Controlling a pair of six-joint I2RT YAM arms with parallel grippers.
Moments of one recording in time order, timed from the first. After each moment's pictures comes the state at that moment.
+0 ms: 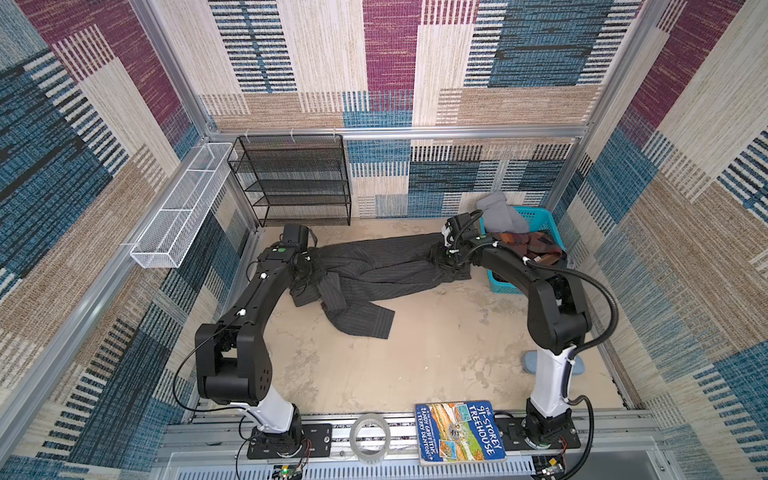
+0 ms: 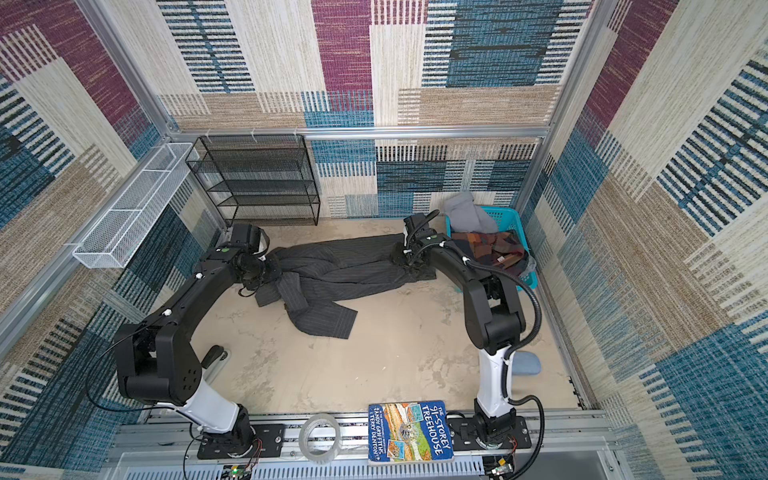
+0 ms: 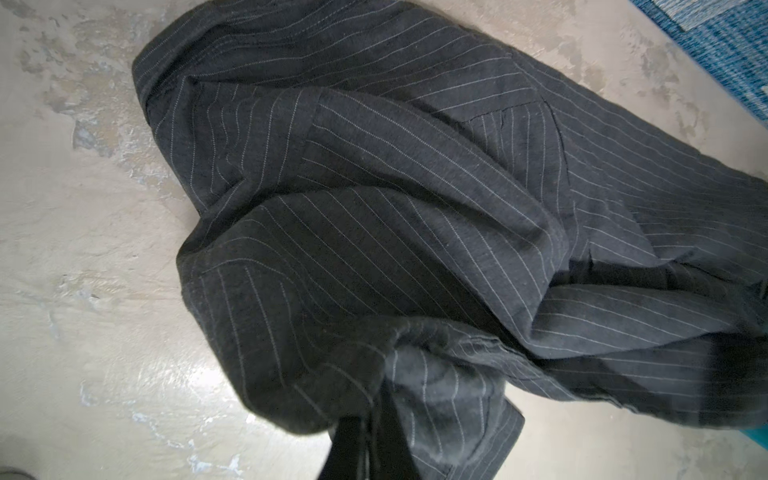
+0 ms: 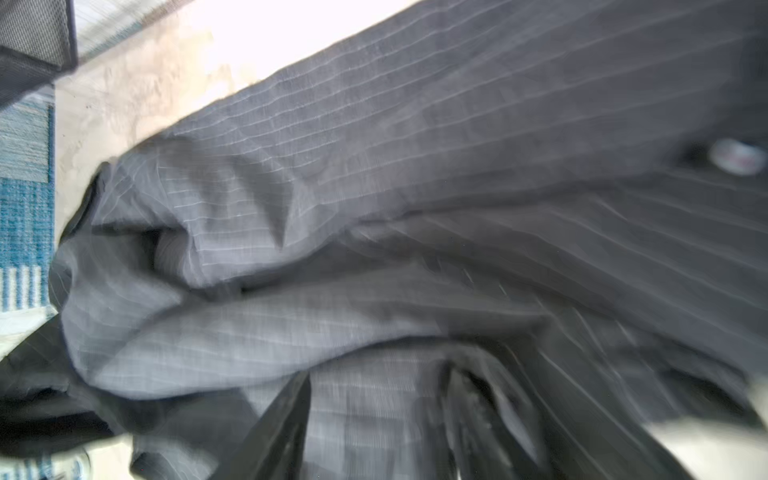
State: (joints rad) left arm -0.07 1.63 1.33 -0.78 0.05 -0.50; right arm 0.34 1.91 1.51 -0.55 -0.19 0.49
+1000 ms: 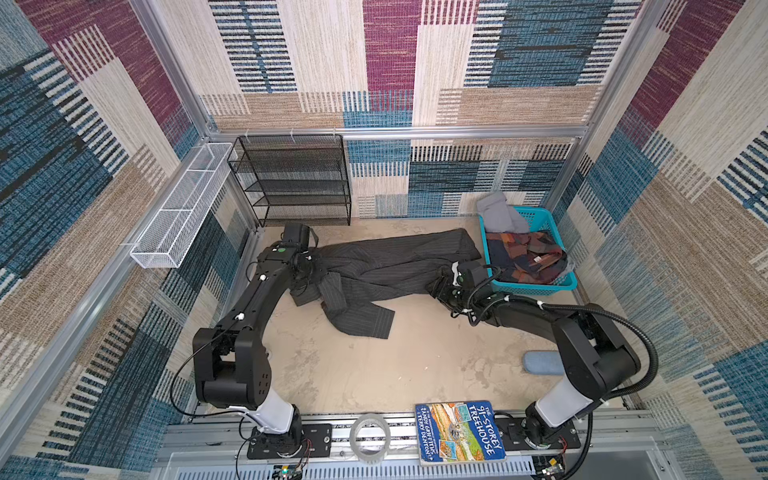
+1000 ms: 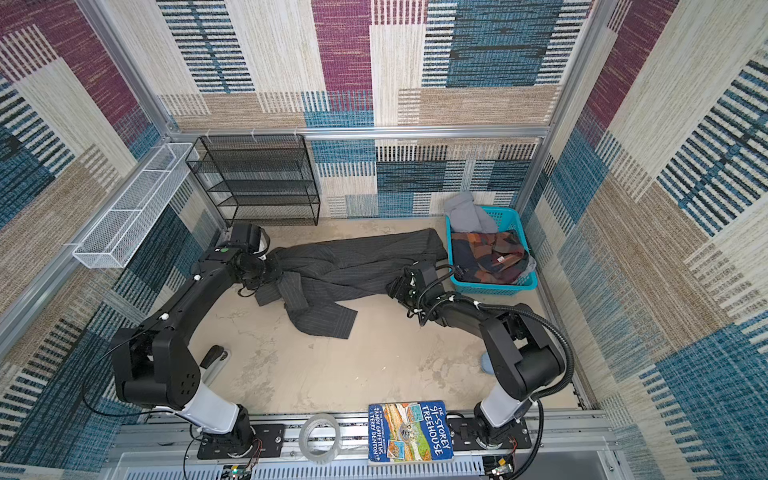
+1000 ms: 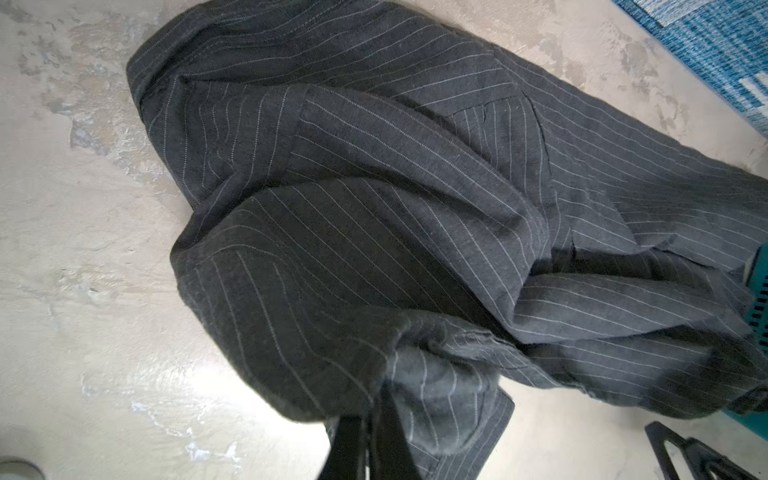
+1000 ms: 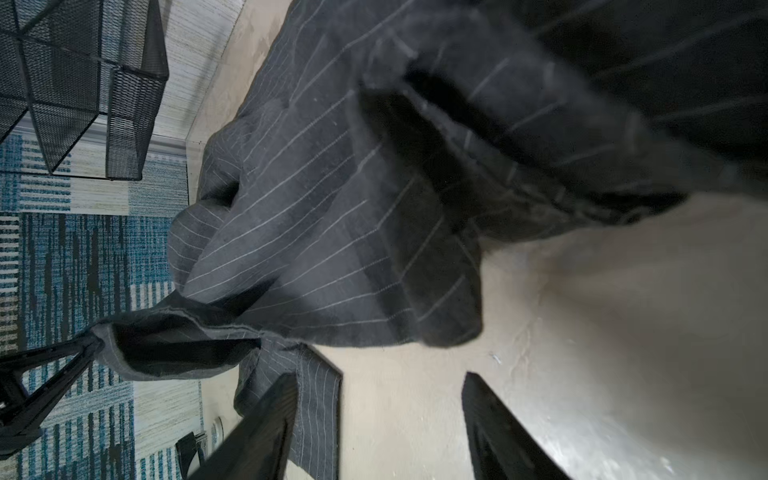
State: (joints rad) left arm -0.09 1.60 1.34 -0.80 0.05 -0.50; right arm 0.44 1.65 0.83 0.12 -0.26 0.96
